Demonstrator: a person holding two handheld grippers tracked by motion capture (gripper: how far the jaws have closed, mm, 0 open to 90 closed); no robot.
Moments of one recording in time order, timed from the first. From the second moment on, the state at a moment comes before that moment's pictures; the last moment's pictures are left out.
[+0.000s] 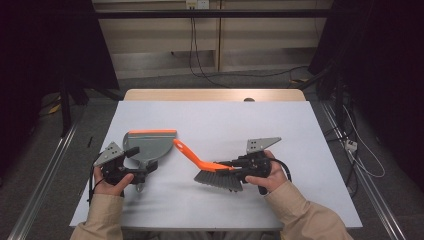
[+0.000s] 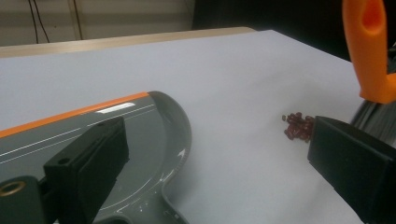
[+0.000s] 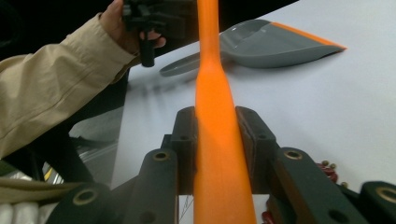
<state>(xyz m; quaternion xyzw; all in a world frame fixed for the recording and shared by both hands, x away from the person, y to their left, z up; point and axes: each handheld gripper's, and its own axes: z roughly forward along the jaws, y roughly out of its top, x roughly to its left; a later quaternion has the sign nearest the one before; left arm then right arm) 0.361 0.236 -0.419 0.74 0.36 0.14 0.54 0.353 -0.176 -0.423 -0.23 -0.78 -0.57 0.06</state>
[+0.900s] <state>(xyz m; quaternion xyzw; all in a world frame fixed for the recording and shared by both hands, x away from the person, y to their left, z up) 0.362 0.237 -0.420 0.74 0.37 0.14 0.54 0.386 -0.174 -0.449 -0.18 -0.81 -0.55 0.07</state>
